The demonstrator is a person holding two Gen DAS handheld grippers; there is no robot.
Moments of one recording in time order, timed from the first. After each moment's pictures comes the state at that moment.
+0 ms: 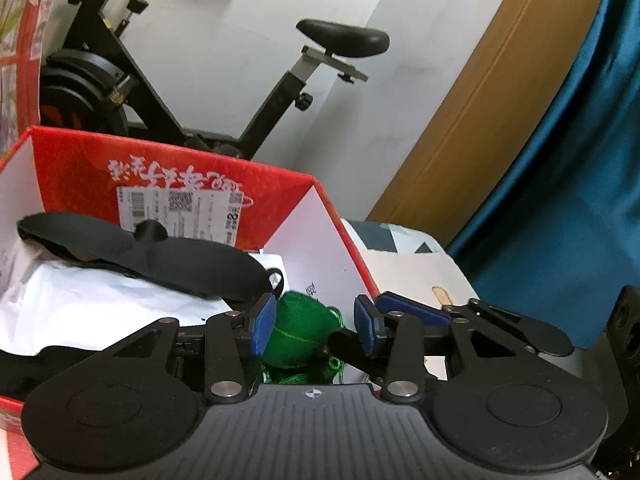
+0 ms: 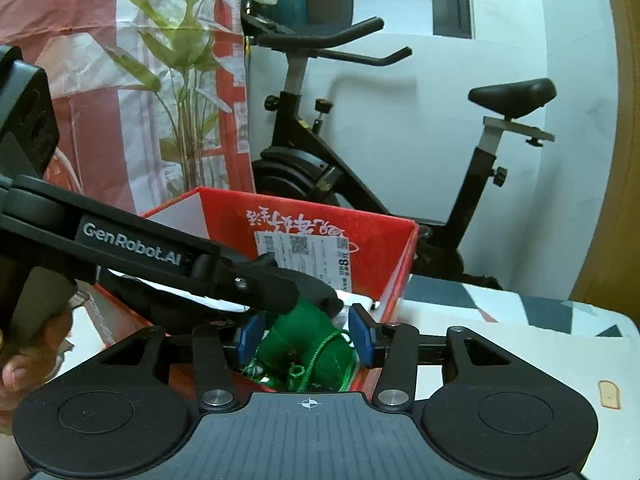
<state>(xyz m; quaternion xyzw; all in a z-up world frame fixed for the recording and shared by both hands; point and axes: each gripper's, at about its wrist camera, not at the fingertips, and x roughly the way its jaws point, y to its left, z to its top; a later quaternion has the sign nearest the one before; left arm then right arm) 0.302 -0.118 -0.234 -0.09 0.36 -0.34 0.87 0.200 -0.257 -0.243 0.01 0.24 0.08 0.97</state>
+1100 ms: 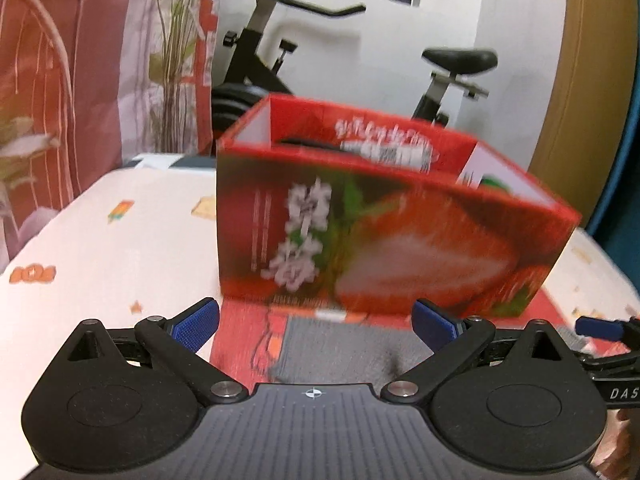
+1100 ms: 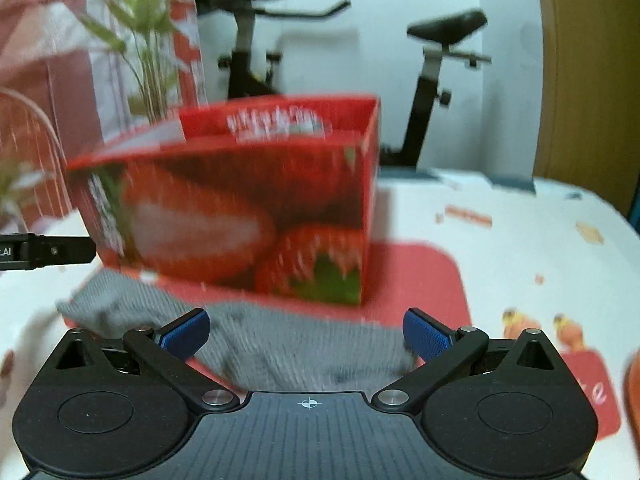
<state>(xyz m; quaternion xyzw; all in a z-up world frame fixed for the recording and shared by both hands) 0.192 0.003 -0.271 -0.02 0.29 -0.14 0.95 0.110 -0.219 -0.336 0.06 0.30 0.00 0.95</state>
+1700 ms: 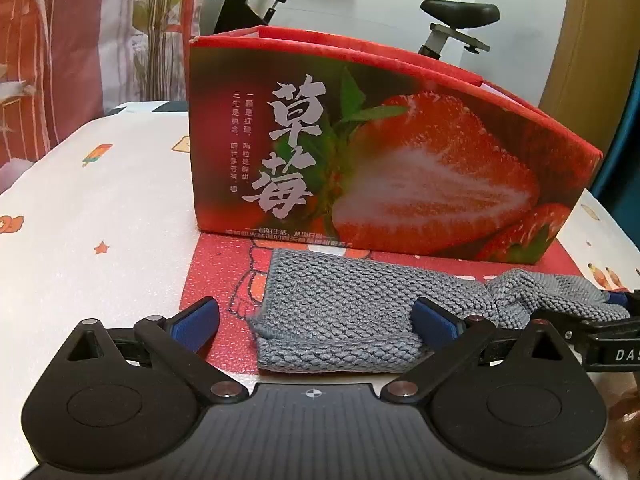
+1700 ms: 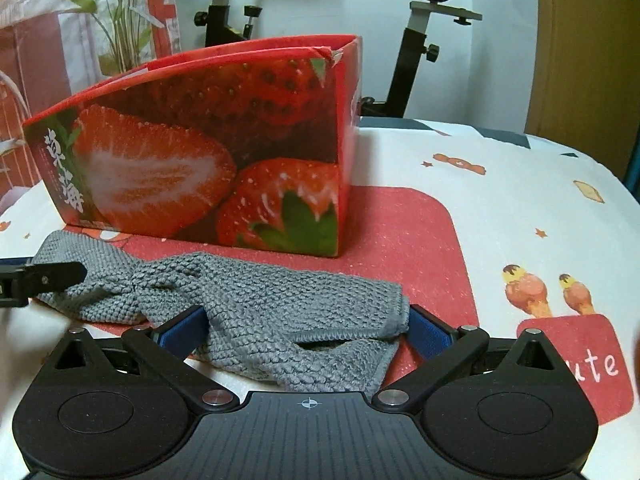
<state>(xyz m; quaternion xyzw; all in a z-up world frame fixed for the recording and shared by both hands) 0.201 0.002 -0.319 0.00 0.35 -0.14 0.92 0.125 -0.224 -0.361 0.07 0.35 -0.02 0.94</state>
